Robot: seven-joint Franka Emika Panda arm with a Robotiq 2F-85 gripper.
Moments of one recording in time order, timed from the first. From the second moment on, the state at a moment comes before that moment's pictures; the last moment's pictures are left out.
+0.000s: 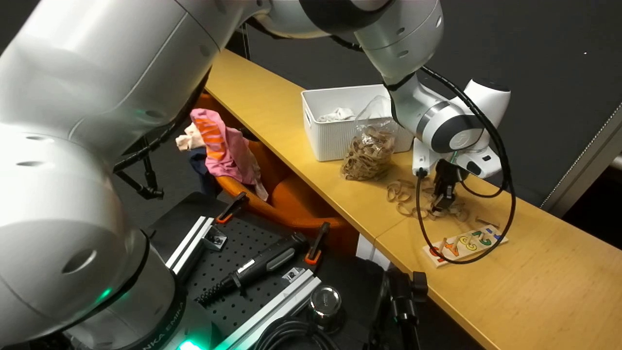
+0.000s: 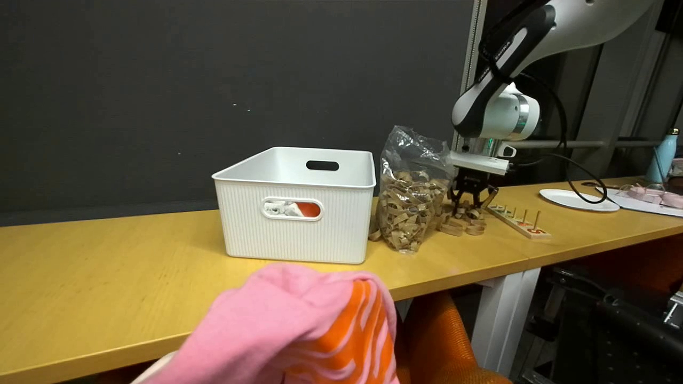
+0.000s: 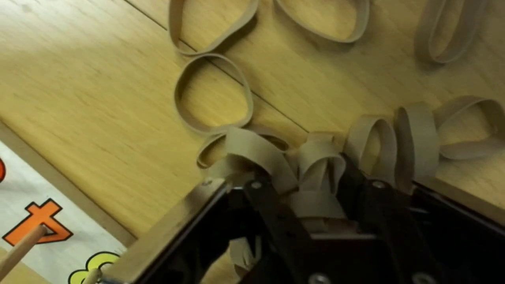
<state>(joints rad) -0.34 0.87 -0.22 -1.59 0.32 2.49 0.65</state>
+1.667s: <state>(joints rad) 0.05 0.13 -0.42 -2.28 0.00 2.98 0.84</state>
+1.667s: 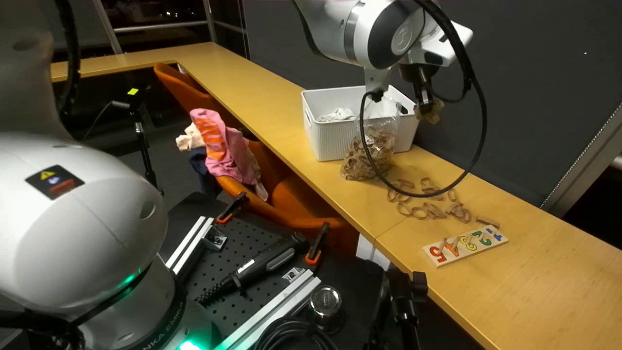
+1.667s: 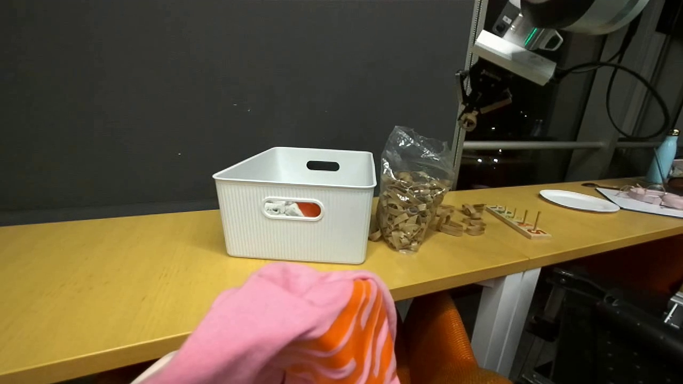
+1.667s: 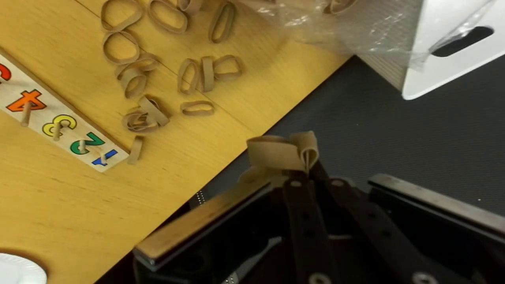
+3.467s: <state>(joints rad) 0.26 0.25 -0.46 -2.24 -0.39 2.98 1.17</state>
